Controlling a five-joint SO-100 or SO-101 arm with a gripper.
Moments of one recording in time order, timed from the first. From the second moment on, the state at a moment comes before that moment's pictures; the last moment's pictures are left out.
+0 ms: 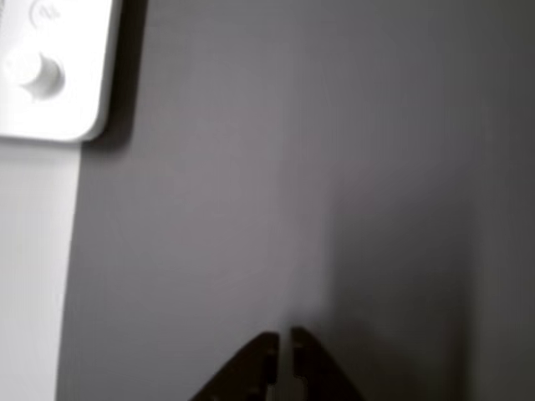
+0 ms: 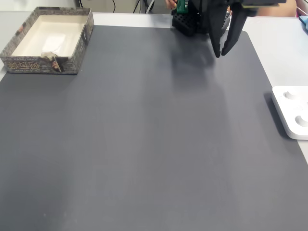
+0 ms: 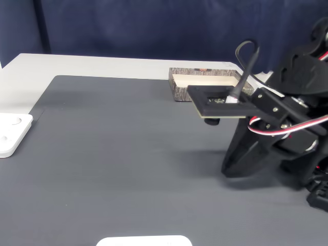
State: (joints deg) arm 1.8 176.0 167.1 76.7 0.9
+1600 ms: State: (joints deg) arm 7.4 188.4 176.0 77.3 -1.0
